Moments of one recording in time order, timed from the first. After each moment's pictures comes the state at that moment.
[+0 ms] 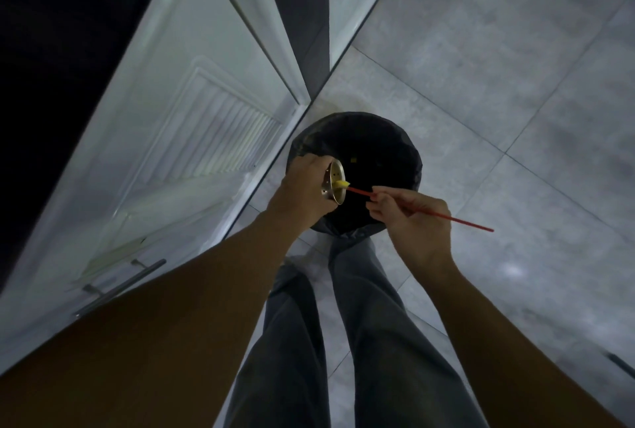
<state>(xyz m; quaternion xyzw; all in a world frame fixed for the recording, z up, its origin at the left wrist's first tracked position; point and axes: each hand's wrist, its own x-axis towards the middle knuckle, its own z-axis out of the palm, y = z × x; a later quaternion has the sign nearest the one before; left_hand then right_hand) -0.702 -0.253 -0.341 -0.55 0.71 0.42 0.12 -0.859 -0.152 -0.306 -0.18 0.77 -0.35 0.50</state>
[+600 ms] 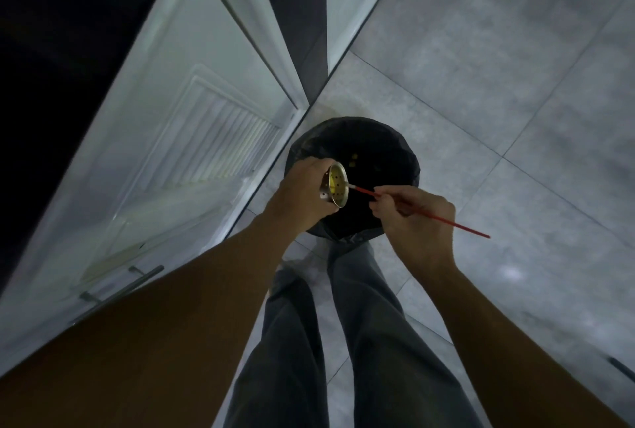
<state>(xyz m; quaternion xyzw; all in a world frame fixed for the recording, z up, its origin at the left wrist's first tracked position) -0.700 -0.256 -0.343 -0.54 0.71 0.45 0.11 -0.866 -0.156 -0.310 -0.32 0.80 -0.31 0.41</state>
